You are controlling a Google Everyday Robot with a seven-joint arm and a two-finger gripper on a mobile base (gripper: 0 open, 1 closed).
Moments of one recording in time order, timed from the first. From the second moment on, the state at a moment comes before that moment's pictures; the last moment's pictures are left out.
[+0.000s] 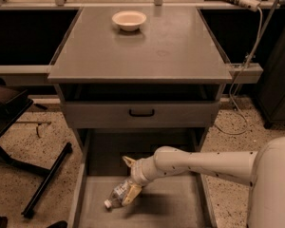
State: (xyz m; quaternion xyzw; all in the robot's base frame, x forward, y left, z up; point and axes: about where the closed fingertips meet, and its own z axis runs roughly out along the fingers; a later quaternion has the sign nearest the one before) arm 0.519 0.072 0.419 -0.68 0.63 0.22 0.32
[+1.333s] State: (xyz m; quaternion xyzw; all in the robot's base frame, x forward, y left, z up) arm 0.524 0.069 0.385 -0.69 0.63 0.21 0.30
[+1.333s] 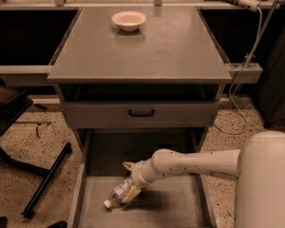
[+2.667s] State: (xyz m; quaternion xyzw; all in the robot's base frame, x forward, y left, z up) arm 0.521 0.068 0.415 -0.67 0.62 0.22 0.34
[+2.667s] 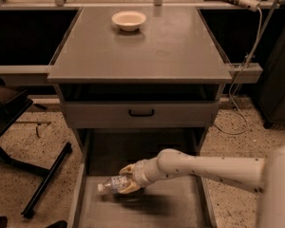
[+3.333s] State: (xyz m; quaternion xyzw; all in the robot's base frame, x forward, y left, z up) arm 0.512 0.061 0.606 -0.64 0.60 0.23 0.43
